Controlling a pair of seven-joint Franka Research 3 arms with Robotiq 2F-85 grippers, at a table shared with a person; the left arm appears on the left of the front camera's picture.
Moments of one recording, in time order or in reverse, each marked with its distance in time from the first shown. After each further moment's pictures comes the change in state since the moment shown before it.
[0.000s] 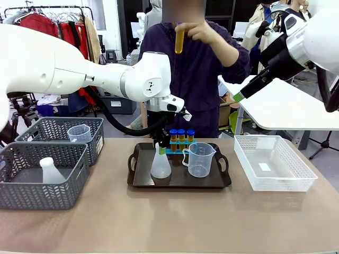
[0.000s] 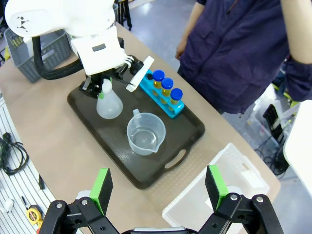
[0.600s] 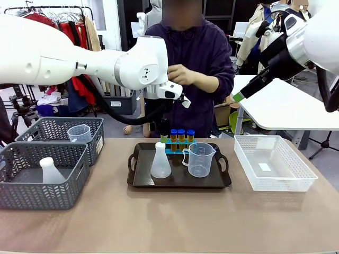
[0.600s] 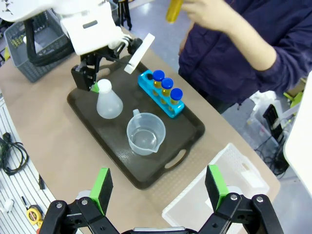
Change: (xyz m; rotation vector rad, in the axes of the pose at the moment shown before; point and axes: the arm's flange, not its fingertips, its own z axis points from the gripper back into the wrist) left arm -0.008 0.000 0.051 0.054 -0.058 0.018; right arm 0.000 0.000 0.000 0.000 0.000 0.000
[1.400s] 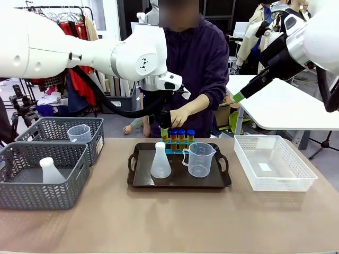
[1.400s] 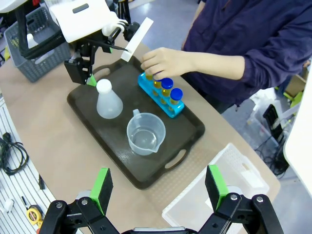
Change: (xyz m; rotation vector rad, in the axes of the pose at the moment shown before) left arm -0.002 -0.005 0.025 0.021 -0.017 0.025; right arm 0.000 0.000 0.000 0.000 0.000 0.000
